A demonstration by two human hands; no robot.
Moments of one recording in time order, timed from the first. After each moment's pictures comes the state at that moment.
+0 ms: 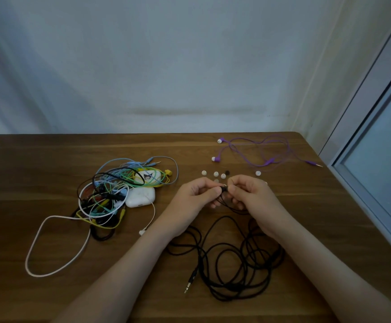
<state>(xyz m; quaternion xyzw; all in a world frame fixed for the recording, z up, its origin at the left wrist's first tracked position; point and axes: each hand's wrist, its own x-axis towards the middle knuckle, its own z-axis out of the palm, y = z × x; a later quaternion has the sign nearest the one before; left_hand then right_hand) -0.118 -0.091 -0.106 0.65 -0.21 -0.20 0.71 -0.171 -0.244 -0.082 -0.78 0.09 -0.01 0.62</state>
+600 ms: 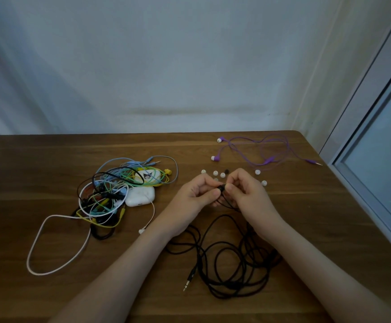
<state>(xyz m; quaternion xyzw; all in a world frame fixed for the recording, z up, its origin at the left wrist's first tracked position) -0.120 -0.087 -0.106 0.64 -0.26 -0.21 0.69 -0.170 -0.235 -0.091 -0.80 0.05 -0.10 0.59</state>
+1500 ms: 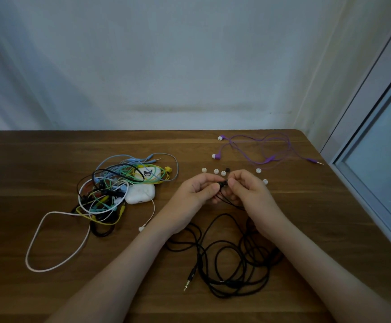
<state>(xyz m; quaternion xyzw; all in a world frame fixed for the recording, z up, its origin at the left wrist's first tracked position) -0.117 -0.090 -0.107 0.62 -0.22 -0.23 0.72 -0.173 -0.233 -0.084 -0.73 0.08 -0.06 0.67</state>
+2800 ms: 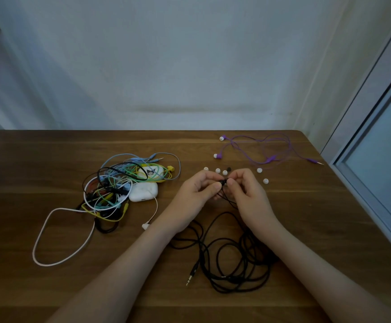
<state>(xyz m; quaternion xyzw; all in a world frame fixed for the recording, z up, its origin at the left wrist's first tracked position) -0.122 -0.090 -0.104 0.66 -0.22 -0.18 0.69 -0.176 -0.225 -0.095 -0.79 0.07 -0.15 0.59</state>
